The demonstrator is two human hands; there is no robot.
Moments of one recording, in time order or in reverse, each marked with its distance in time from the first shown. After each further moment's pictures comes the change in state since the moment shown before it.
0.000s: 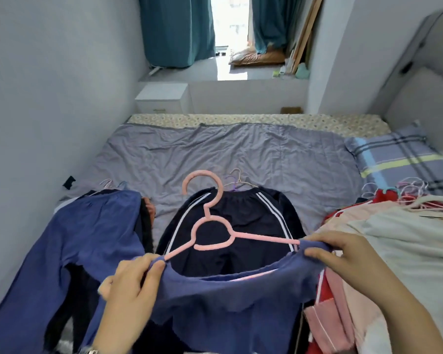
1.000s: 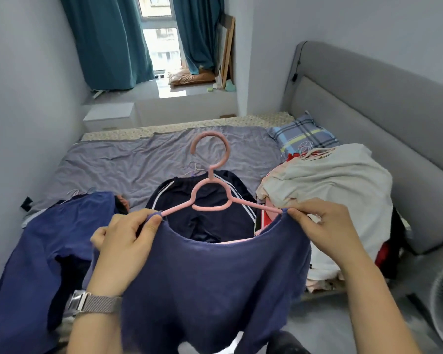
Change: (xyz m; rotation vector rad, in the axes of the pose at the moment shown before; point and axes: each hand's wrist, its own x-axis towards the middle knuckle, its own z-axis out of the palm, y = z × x) left_hand -0.184 0.036 -0.147 -0.003 -0.105 0.326; right_hand -0.296 -0.127 0.013 -0.136 0.533 -0.036
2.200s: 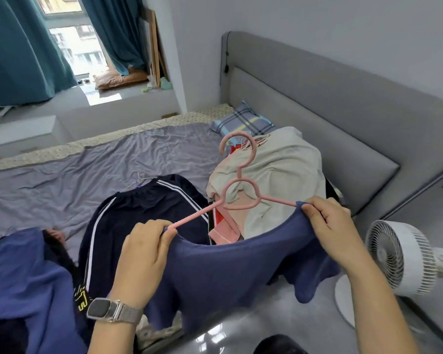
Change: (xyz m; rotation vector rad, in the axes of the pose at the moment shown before) left_hand 0.018 0.073 0.133 -0.062 -0.211 0.394; right_hand -0.040 0.104 -0.099 -0.179 0.122 0.330
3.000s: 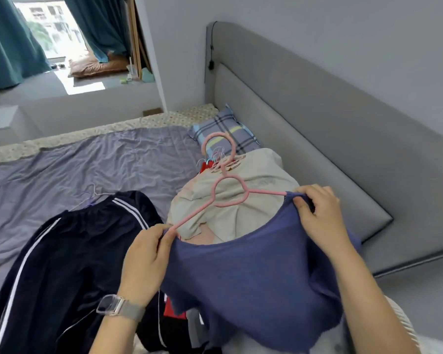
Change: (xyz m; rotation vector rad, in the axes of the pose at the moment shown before) left_hand 0.211 0.099 0.177 -0.180 -0.013 -0.227; right_hand 0.263 0.158 -0.047 -0.053 0.077 -0.048
